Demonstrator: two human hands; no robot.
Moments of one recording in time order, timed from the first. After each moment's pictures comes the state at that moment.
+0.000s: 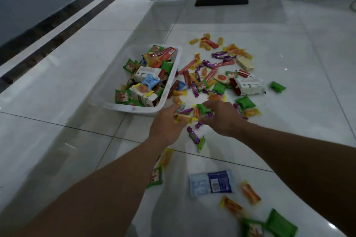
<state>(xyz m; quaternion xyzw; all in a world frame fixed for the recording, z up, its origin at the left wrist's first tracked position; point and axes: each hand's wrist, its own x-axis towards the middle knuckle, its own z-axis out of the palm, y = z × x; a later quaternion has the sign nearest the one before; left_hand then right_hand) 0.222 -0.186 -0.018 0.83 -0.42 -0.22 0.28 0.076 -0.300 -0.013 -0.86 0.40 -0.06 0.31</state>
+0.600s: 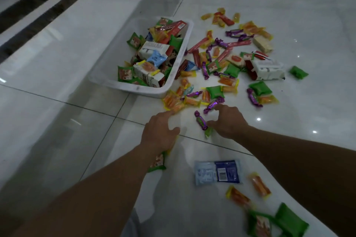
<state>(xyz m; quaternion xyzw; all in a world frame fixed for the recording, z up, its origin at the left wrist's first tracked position) 0.241 -0.136 -0.077 0.87 -0.40 -0.21 0.18 0.089 -0.283 -0.082 -0.83 0.47 0.06 0.30</state>
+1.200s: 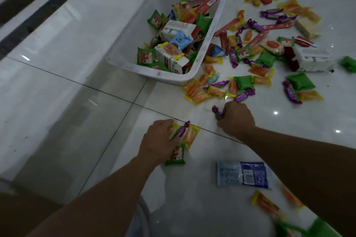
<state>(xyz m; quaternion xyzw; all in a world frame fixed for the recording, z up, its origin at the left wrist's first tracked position) 0.266 -0.076 -0.113 0.90 -0.34 -0.24 0.13 0.140 -0.265 -0.122 -0.83 0.48 0.07 0.27</state>
